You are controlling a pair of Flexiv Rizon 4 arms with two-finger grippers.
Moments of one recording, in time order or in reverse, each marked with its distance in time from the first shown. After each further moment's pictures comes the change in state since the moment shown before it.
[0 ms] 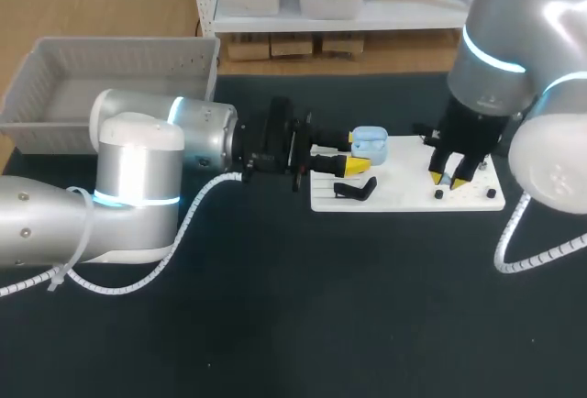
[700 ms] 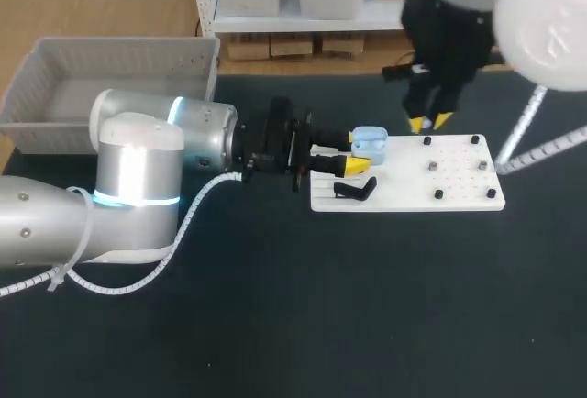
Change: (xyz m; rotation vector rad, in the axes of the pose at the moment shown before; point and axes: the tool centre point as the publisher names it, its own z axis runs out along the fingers) left arm 0.000 0.000 0.000 0.000 0.000 0.000; right arm 0.031 0.060 -0.129 -0.007 0.063 -0.591
